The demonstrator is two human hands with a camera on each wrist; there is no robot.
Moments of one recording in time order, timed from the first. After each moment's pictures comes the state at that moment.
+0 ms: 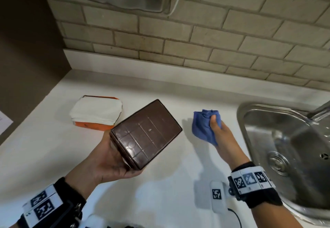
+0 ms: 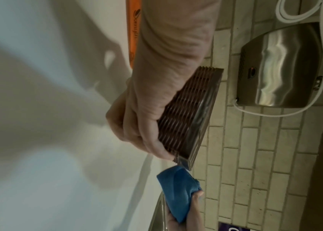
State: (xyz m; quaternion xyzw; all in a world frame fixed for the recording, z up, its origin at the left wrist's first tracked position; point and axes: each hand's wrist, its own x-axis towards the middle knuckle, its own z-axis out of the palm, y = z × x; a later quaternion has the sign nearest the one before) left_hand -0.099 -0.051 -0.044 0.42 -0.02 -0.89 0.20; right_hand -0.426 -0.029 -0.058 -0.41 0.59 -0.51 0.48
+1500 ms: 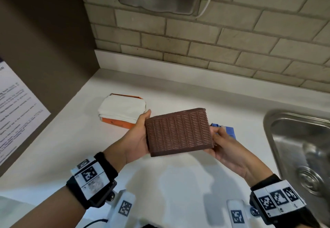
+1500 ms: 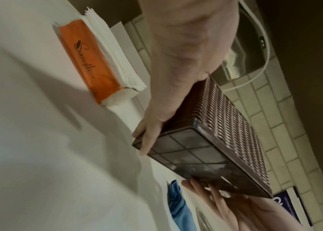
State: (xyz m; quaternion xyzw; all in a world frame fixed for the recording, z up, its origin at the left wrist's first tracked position) left_hand -0.117 -0.077 -0.031 0.44 -0.29 -0.80 0.29; right_hand -0.373 -0.028 -0.038 -0.26 0.52 -0.46 0.68
